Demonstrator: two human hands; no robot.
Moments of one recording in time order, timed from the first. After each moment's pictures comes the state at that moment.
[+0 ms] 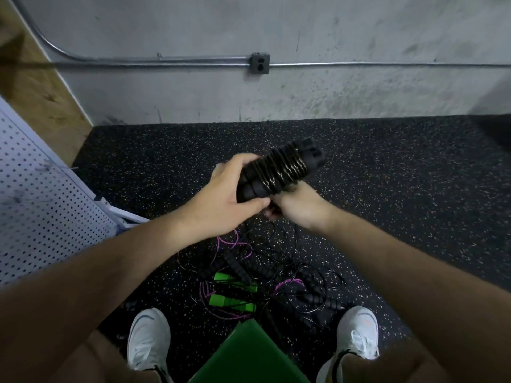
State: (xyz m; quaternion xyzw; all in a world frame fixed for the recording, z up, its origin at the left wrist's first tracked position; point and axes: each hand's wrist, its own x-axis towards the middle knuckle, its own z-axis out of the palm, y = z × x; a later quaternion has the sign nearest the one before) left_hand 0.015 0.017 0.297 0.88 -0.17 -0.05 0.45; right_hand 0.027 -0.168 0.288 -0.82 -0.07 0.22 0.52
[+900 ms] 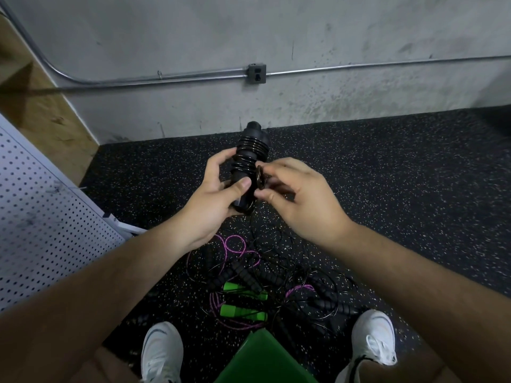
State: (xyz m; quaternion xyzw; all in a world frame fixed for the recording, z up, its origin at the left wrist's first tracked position) left_hand 0.024 0.025 0.298 0.67 -0.05 -0.12 0.73; right_hand 0.015 -0.162 0.300 -0.84 -0.24 -0.15 0.46
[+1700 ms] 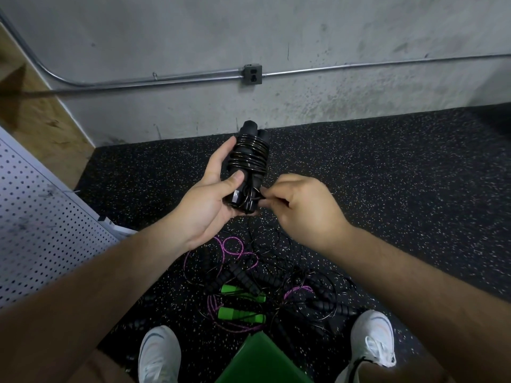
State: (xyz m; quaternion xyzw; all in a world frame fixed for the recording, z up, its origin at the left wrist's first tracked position) left_hand 0.031 0.021 0.302 0.57 -0.09 -0.17 0.80; right_hand 0.016 -0.172 0.293 -0.90 -0.25 -0.18 0.31
